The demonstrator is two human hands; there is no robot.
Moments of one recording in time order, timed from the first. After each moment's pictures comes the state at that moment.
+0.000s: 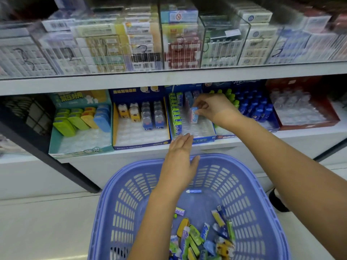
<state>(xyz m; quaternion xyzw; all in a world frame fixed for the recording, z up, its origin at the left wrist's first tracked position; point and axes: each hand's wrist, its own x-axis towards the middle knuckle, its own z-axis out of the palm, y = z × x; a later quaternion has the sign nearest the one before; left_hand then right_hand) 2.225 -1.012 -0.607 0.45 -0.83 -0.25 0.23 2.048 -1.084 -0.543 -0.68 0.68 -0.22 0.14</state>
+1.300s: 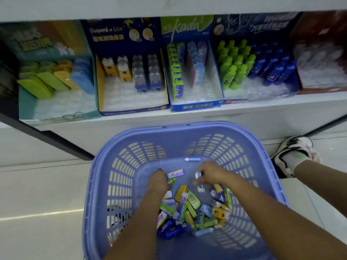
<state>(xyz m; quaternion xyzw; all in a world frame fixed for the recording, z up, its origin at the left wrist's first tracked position) 2.282 -0.974 -0.825 0.64 -0.65 -0.40 -0.08 2.081 -0.947 -0.768 -0.57 0.68 0.10 0.45</state>
